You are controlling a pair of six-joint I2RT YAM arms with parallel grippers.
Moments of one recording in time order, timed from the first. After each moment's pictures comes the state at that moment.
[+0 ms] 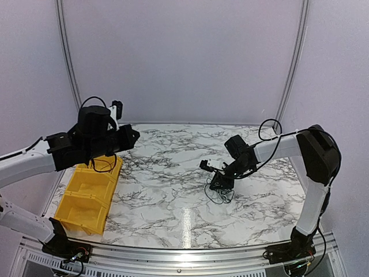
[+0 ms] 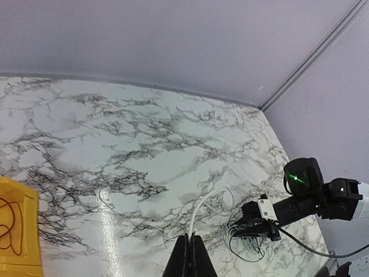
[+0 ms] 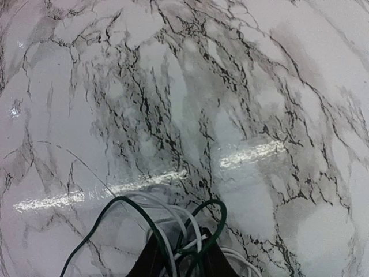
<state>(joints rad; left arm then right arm) -0.82 1.27 1.02 -0.22 -0.23 -0.65 0.52 1.89 1.09 -0.38 -0.50 -0.66</state>
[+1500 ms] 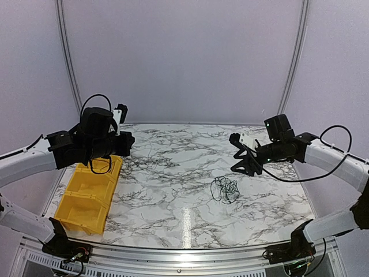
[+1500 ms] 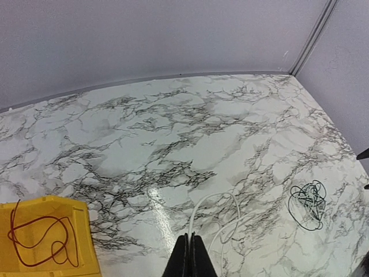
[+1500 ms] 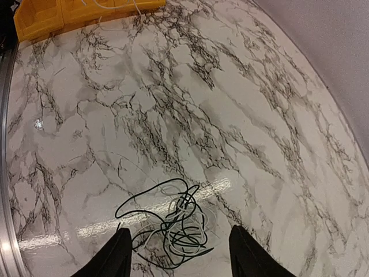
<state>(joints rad) -0.80 1.22 1.03 -0.34 -0.29 -0.39 0.43 1.26 1.00 -0.55 -0.51 -0.64</state>
